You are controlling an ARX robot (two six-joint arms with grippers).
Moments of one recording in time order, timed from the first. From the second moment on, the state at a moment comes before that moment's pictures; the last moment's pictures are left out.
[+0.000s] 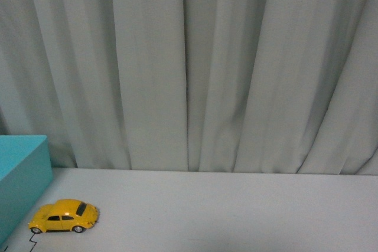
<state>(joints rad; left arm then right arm) 0.00 0.01 0.01 0.00 0.00 0.00 0.01 0.36 0.01 0.37 0.00 -0.02</state>
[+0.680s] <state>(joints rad) 0.00 0.01 0.01 0.00 0.00 0.00 0.01 0.13 0.01 0.12 0.00 -0.02</state>
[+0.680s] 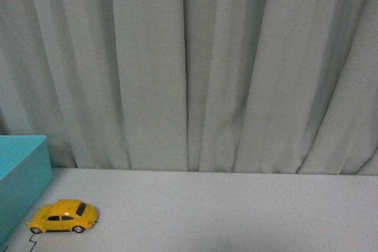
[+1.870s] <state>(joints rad) -0.05 0.38 0.30 -0.52 -0.25 -0.46 0.01 0.00 0.01 0.00 0.00 -0.01</state>
